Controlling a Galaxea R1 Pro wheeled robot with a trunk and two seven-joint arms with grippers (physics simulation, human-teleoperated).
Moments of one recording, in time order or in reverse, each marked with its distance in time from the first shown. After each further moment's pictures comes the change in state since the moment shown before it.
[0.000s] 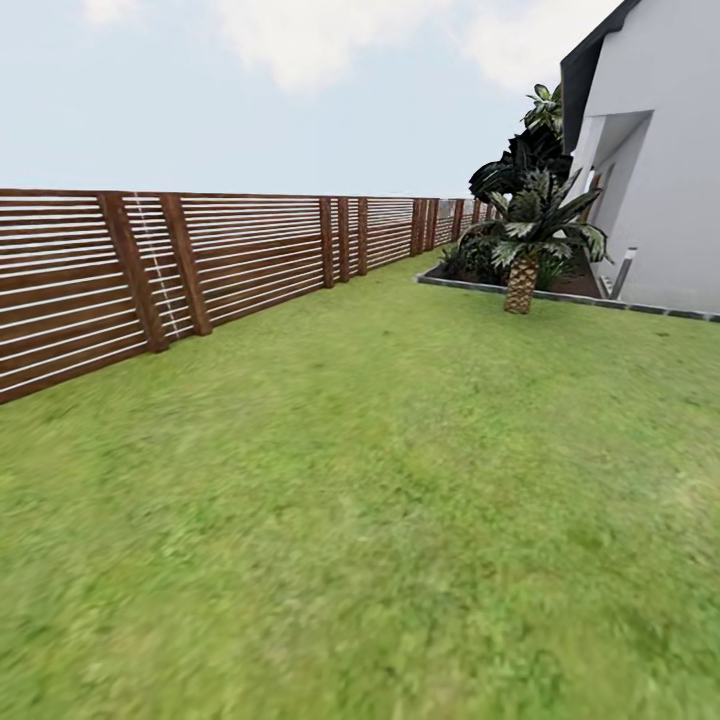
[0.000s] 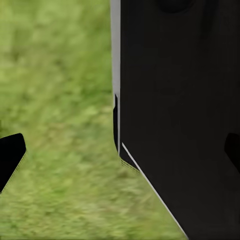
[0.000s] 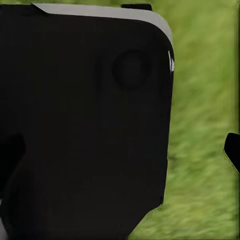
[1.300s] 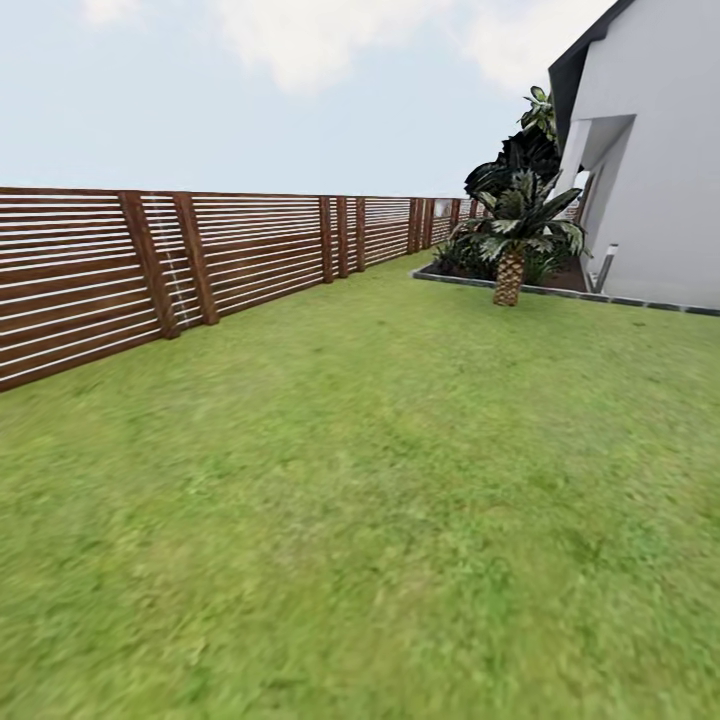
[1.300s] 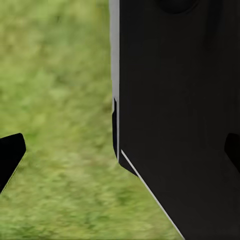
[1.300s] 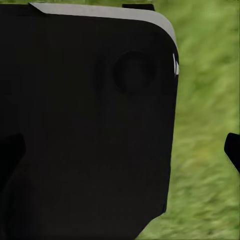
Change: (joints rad) left arm 0.000 0.000 0.000 0.000 0.000 0.000 0.000; right arm 0.000 0.002 0.001 -0.001 0.000 0.000 0.000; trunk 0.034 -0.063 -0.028
